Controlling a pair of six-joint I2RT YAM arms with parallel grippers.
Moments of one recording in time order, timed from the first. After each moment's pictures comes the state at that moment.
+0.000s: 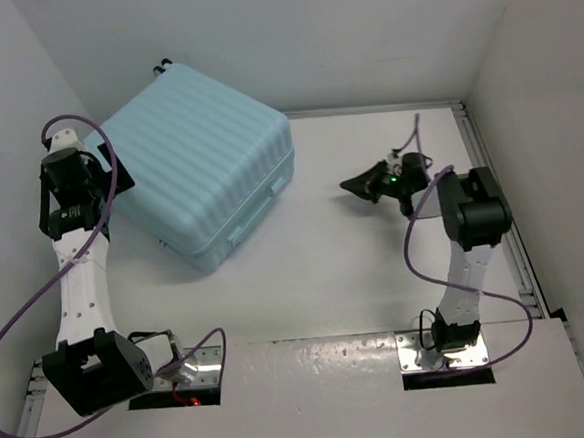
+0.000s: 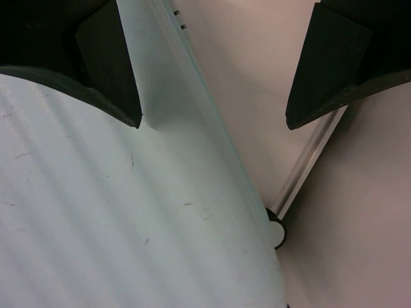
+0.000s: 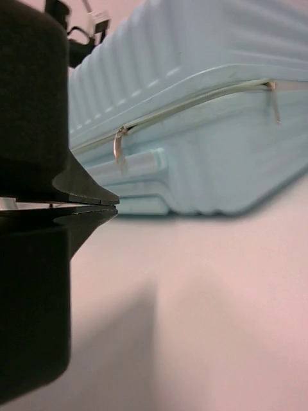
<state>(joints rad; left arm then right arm) 0.32 1.16 1.13 -0.39 -0.08 -0.14 0.13 2.10 0.94 0.76 -0.75 1.23</state>
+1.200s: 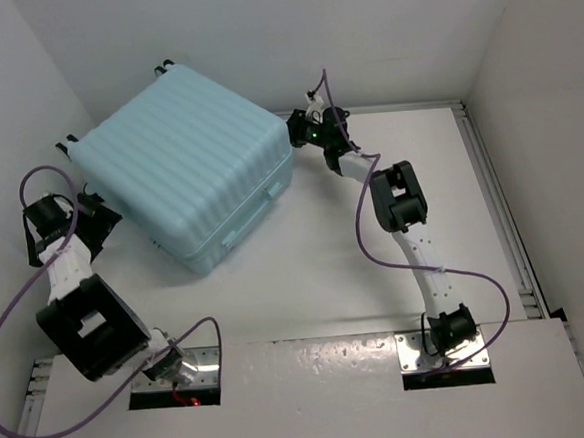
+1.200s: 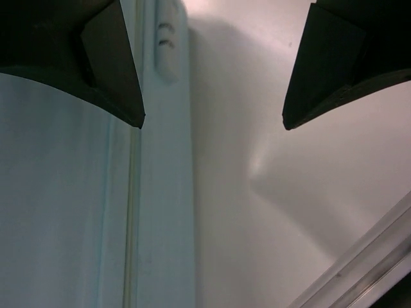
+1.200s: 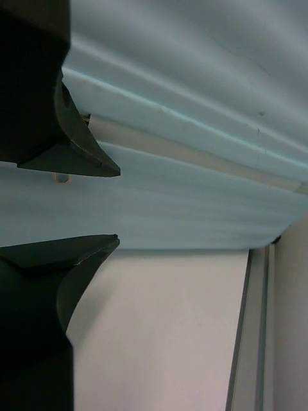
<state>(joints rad) 0.68 1.28 0.90 -0.41 0.24 -0.41 0.32 2.73 2.08 0.60 -0.64 0.74</state>
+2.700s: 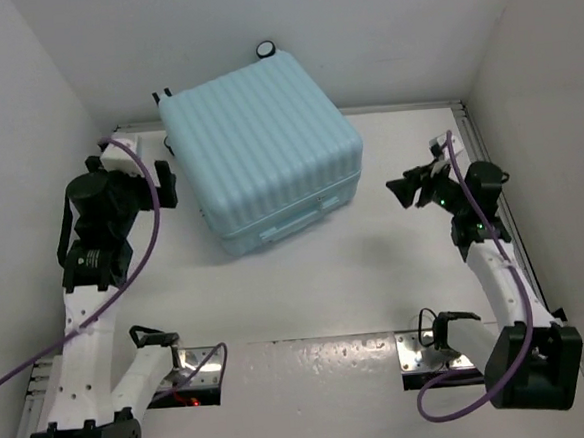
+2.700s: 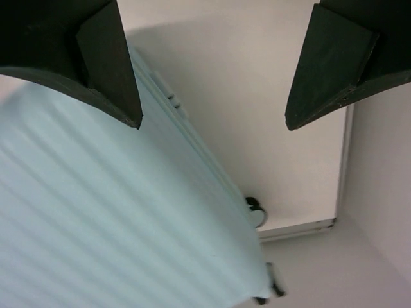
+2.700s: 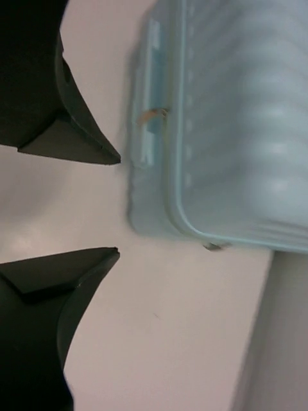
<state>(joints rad) 0.03 0.85 1.05 -0.37 0.09 0.06 -0.12 1.03 0.62 0.21 -0.69 -0.03</state>
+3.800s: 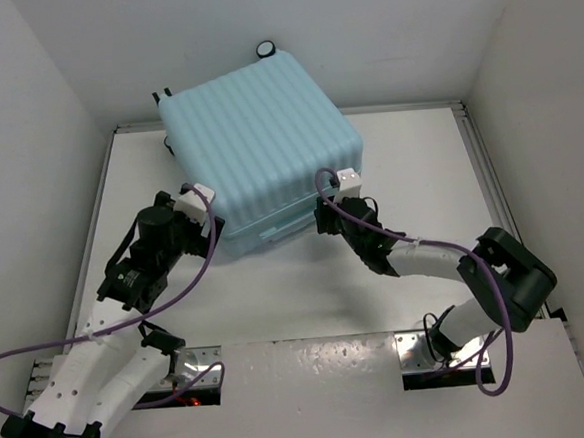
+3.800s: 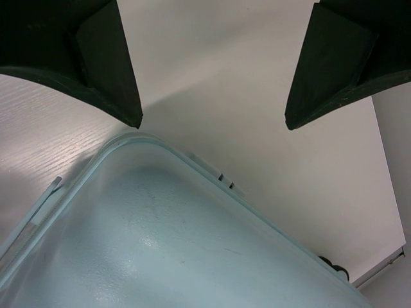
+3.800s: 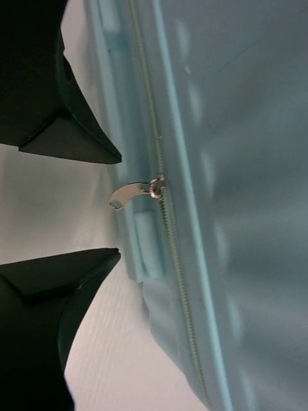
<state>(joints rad) -0.36 0.72 0.74 -0.44 -0.10 0.28 0.71 1.47 0.55 0.54 0.37 0.26</state>
